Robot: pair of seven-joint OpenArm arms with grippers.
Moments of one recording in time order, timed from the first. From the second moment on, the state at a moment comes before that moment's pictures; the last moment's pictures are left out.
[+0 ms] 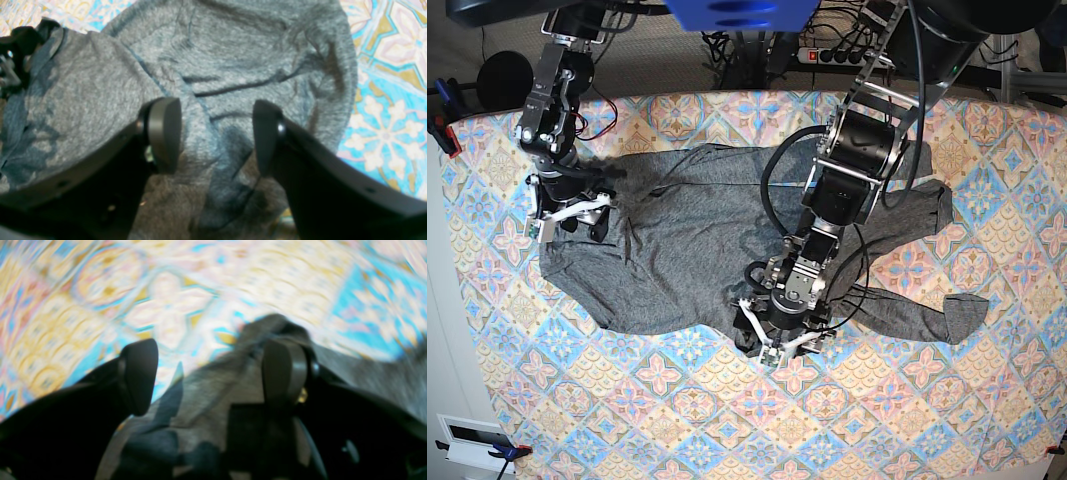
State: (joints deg) left arm -38.0 9.2 16.9 26.2 3.4 6.9 6.6; right arm -11.4 5.1 19.4 99.9 24.6 7.1 -39.5
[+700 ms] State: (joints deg) left arm -38.4 5.9 18.8 13.1 3.4 6.8 -9.8; right arm -12.4 4.7 19.2 99.9 24.6 7.1 -39.3
